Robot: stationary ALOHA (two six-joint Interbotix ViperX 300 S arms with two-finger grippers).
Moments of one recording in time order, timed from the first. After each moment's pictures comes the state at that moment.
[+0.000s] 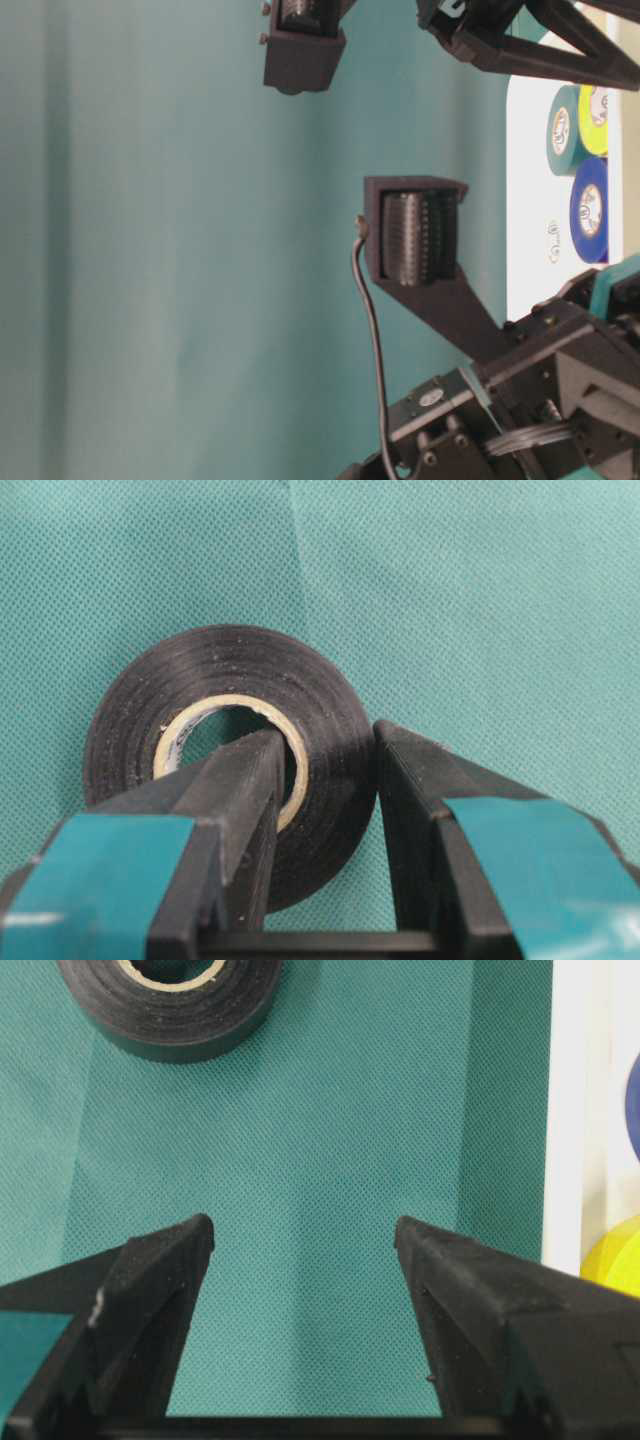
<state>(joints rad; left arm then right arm) -0.17 0.30 0.46 -0.02 0.18 0.00 0.07 -0.07 0.84 -0.66 0.11 0.73</state>
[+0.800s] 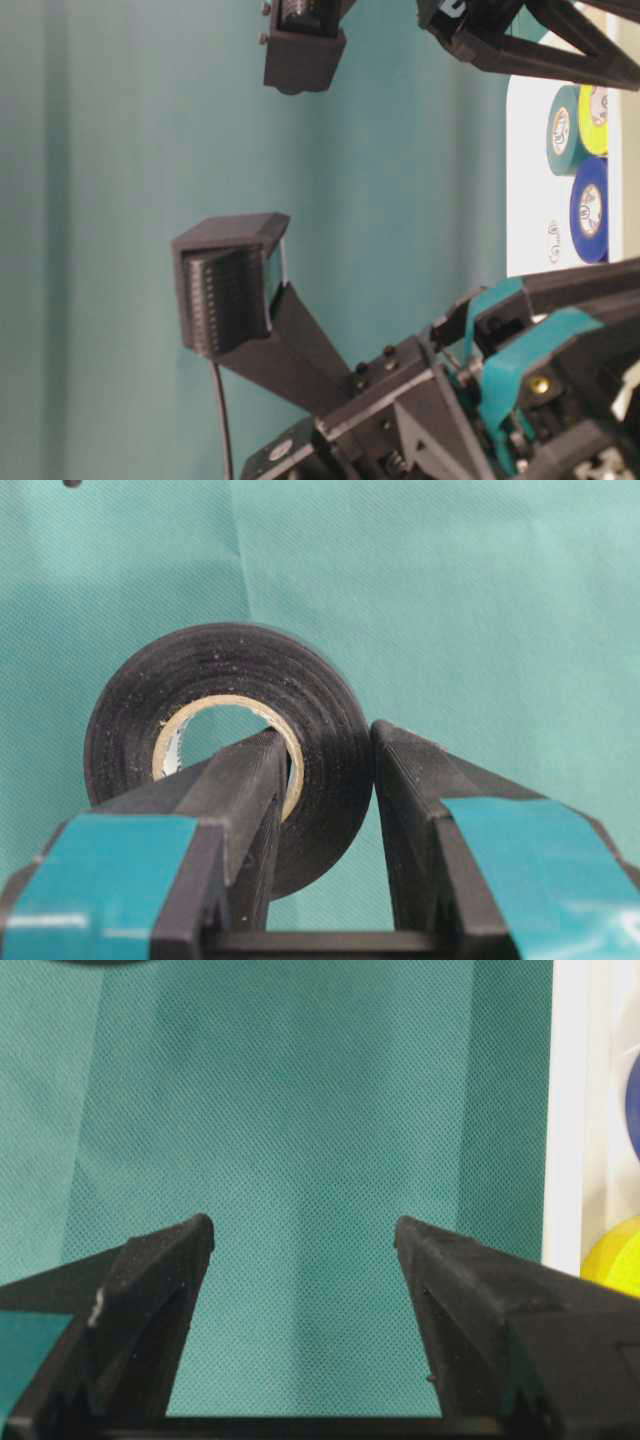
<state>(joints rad) -0.20 0.14 0.48 -0.02 0.24 0.00 0.07 -0.07 0.84 -0.66 0.11 0.73</state>
